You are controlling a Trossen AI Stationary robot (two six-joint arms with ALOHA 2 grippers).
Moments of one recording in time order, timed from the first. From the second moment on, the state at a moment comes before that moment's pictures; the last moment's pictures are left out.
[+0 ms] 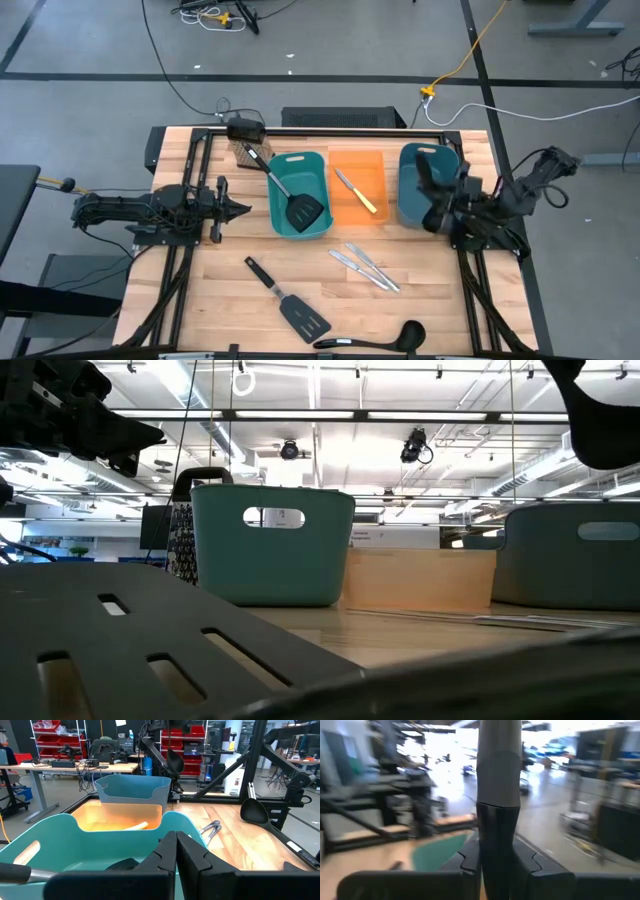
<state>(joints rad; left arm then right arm) -0.04 0.06 0.08 -0.02 -0.08 -0.04 0.63 0.50 0.63 -0.14 1.04 0.01</state>
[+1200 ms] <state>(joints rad) -0.04 0.06 0.08 -0.02 -0.08 -0.04 -0.47 0.88 0.68 -0.58 0.49 0.32</state>
